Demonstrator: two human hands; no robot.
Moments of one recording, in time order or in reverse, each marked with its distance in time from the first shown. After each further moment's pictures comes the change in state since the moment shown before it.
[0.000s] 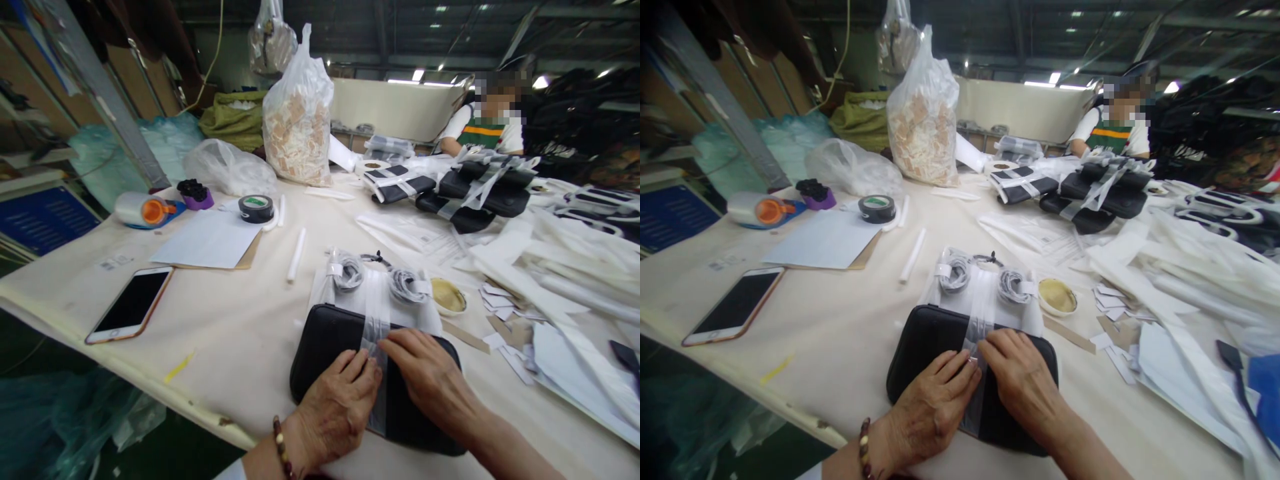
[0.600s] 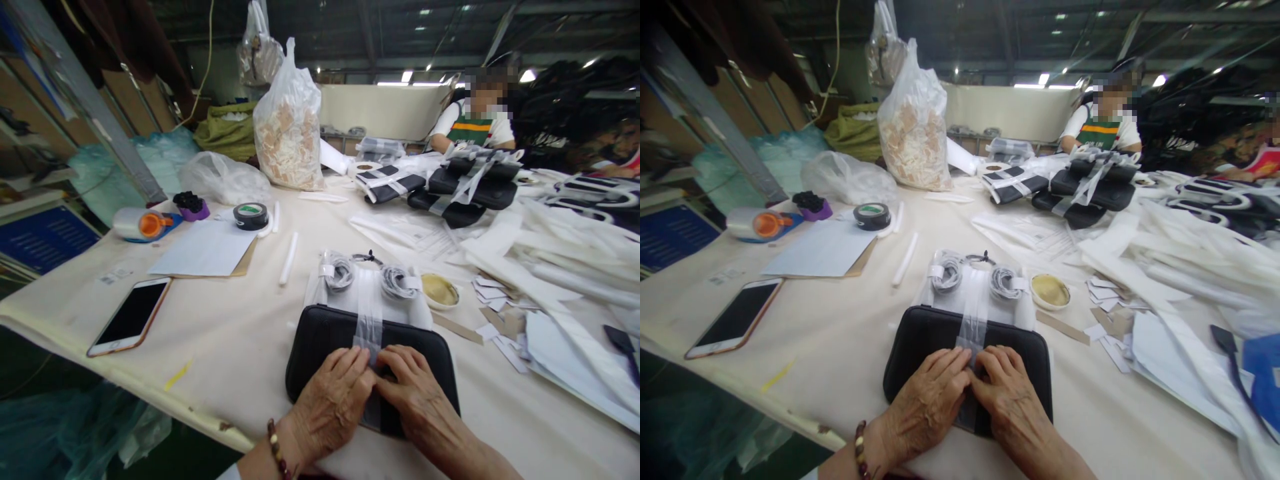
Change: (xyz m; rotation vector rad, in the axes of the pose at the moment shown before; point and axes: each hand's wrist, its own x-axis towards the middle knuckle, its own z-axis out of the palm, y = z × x) left_hand -0.003 0.002 0.004 -0.107 0.123 -0.086; right_hand -0.026 -0.031 0.014 0.092 0.082 -0.002
